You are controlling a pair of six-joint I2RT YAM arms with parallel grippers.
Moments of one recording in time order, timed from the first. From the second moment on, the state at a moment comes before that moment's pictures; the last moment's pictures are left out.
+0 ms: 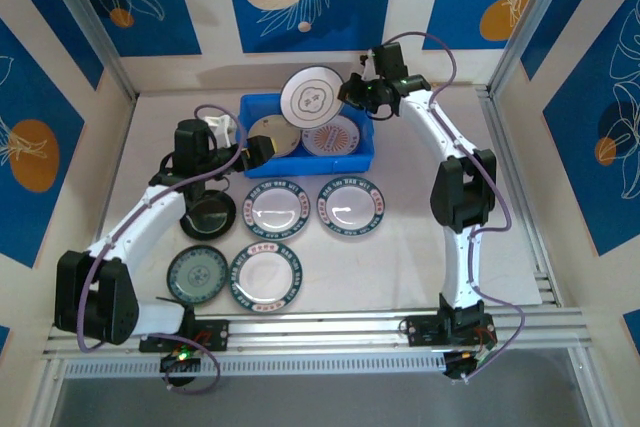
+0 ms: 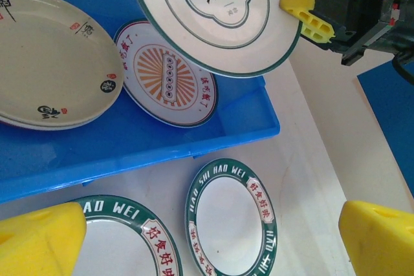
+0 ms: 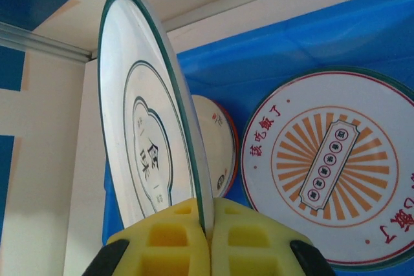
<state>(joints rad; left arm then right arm) -0.24 1.33 0.93 -0.09 0.52 -0.55 0.29 2.11 2.00 -0.62 -0.44 0.61</state>
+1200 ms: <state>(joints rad) -0.27 1.81 1.30 0.10 0.60 -0.74 0.24 1.86 1.68 -0.53 -0.58 0.63</state>
